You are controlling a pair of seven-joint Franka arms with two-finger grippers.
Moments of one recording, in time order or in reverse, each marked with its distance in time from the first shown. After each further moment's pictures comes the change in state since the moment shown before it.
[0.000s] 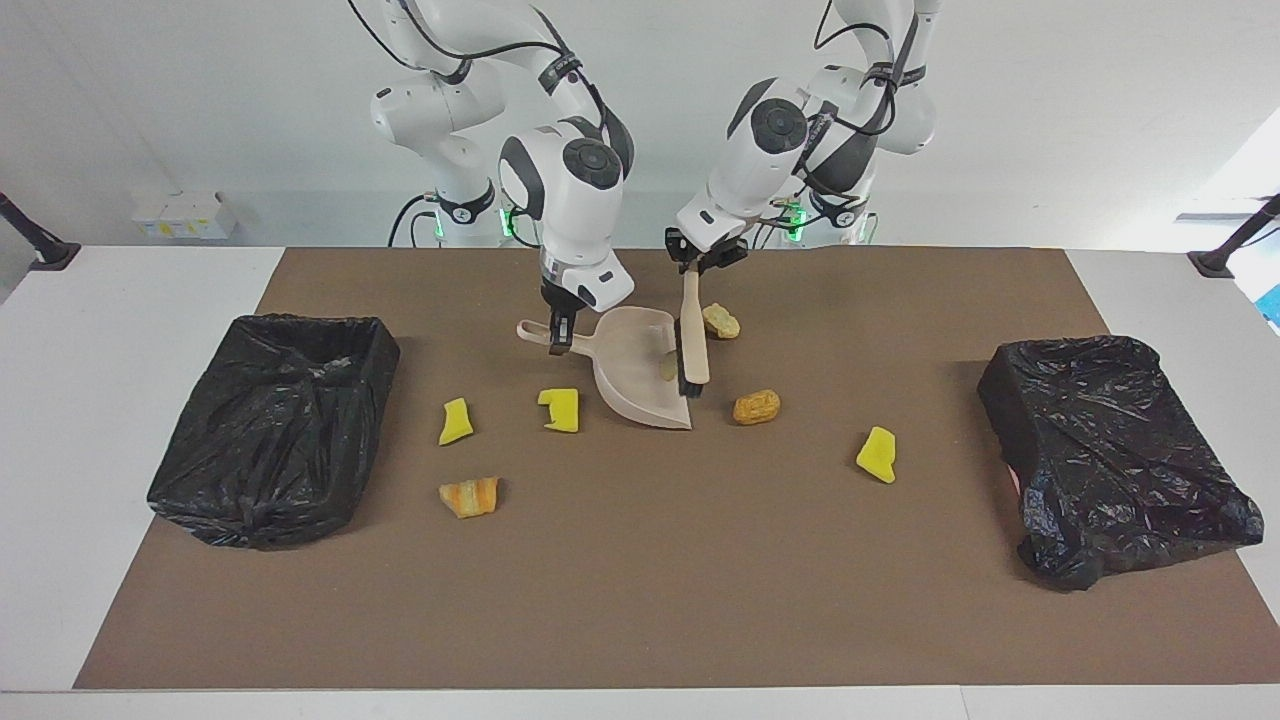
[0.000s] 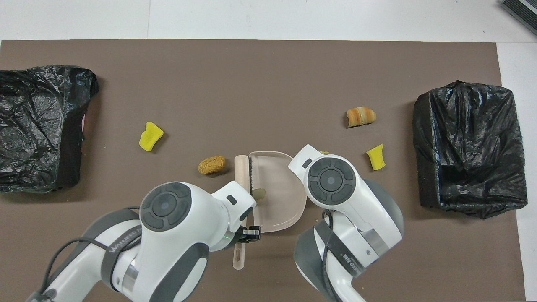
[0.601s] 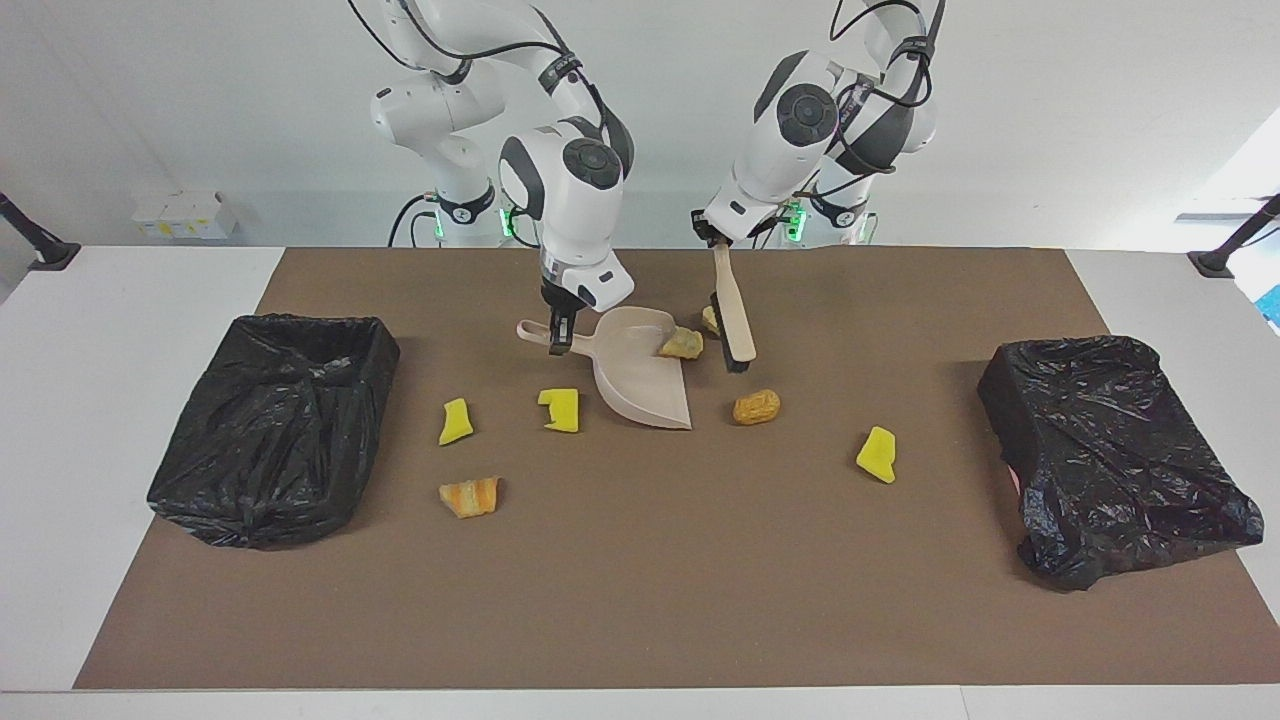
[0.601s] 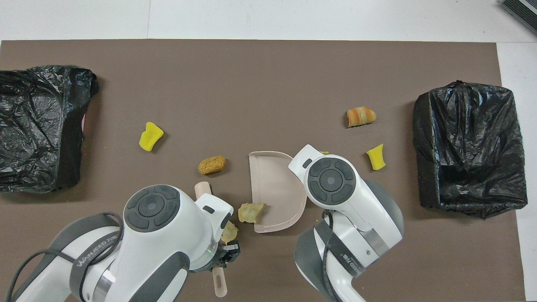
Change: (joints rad) left arm 0.021 -0.092 -0.014 -0.060 0.040 -0.218 -0.338; right arm 0.000 0.000 0.000 0.000 0.000 0.000 0.000
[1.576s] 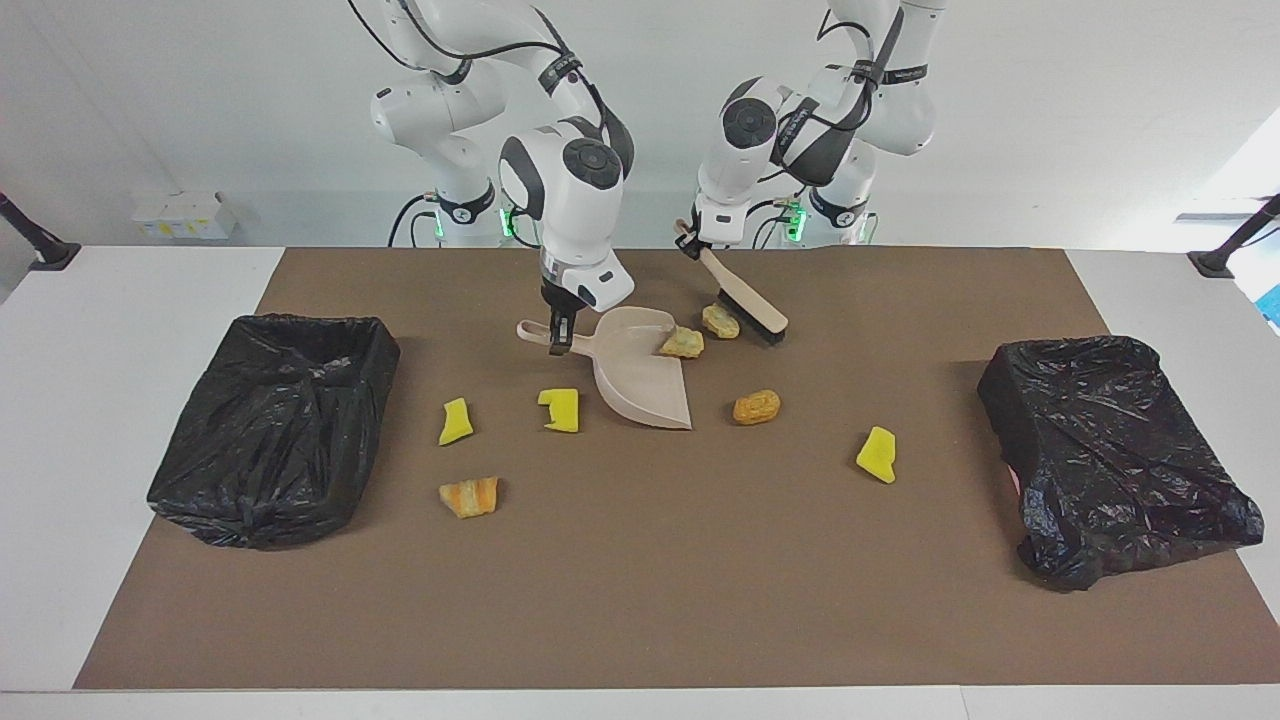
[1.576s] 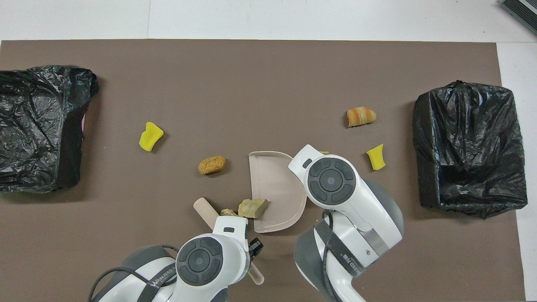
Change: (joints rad) left arm -0.120 0.064 -0.066 -0.187 0.001 0.503 -0.428; right arm 0.000 0.000 0.000 0.000 0.000 0.001 0.000
